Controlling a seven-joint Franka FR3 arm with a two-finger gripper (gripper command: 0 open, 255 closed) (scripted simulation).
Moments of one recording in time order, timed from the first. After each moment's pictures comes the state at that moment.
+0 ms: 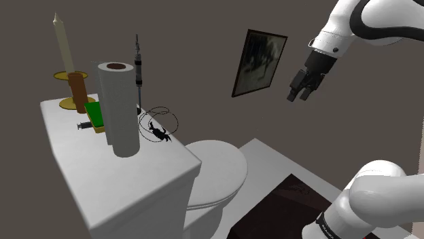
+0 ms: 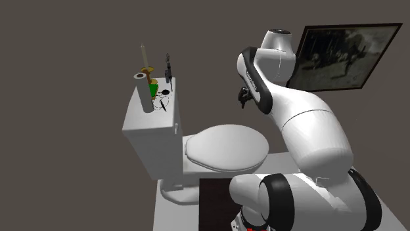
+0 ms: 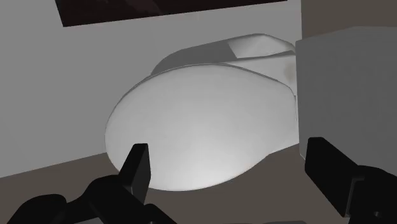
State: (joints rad) arm -0.02 -0.82 -0.02 -2.30 0.06 1.58 0.05
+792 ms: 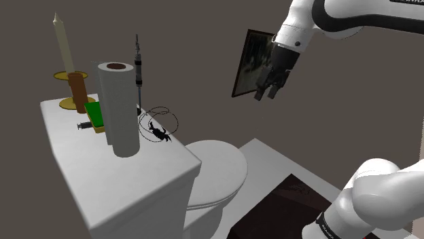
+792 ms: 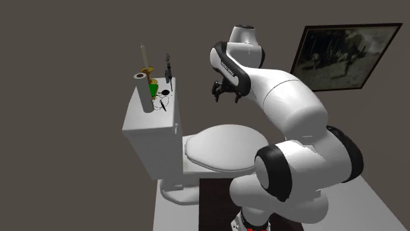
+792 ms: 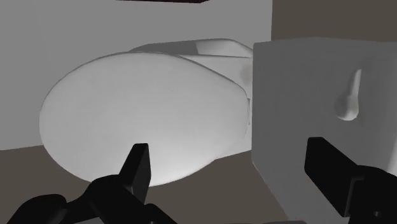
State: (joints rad) arm 0.08 -0.58 0.11 -2.15 0.16 1.65 0.12
